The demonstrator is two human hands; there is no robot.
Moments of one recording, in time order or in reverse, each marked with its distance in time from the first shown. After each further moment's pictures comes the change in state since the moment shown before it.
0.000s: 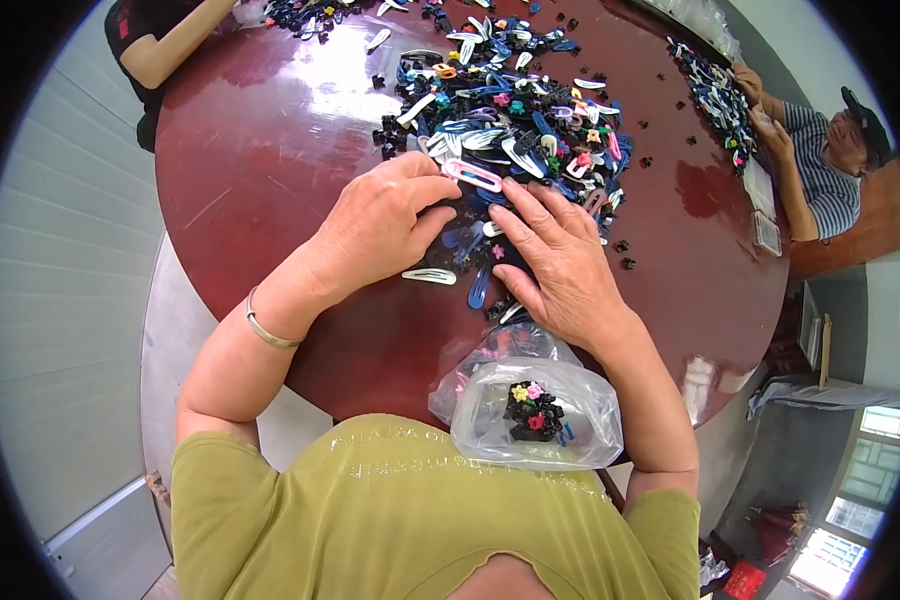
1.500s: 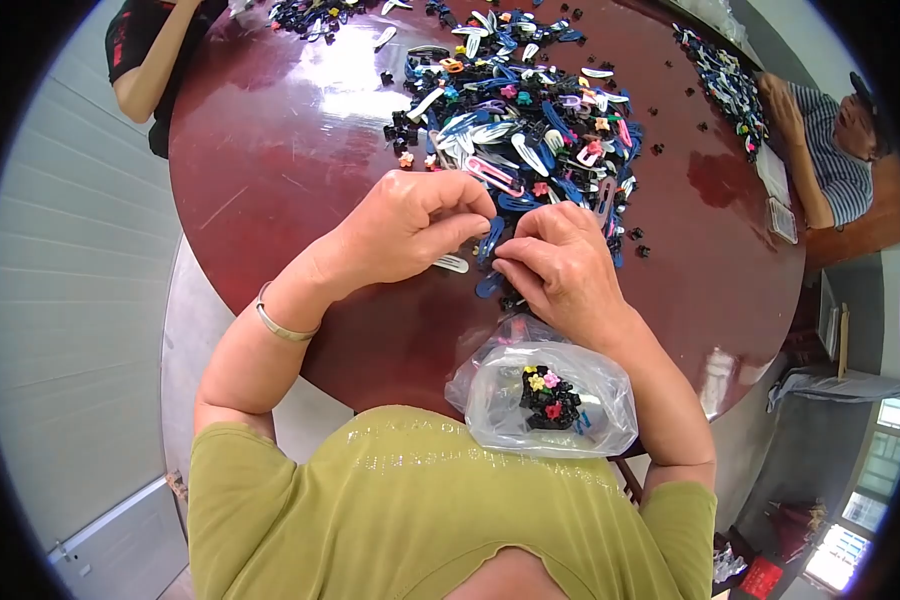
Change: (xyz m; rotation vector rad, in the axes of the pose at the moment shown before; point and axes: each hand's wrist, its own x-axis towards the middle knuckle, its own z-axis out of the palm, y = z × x) left_hand 0.003 0.012 -0.009 -0.515 -0.201 -0.186; right_hand 0.002 -0.013 0.010 0.217 0.186 -0.011
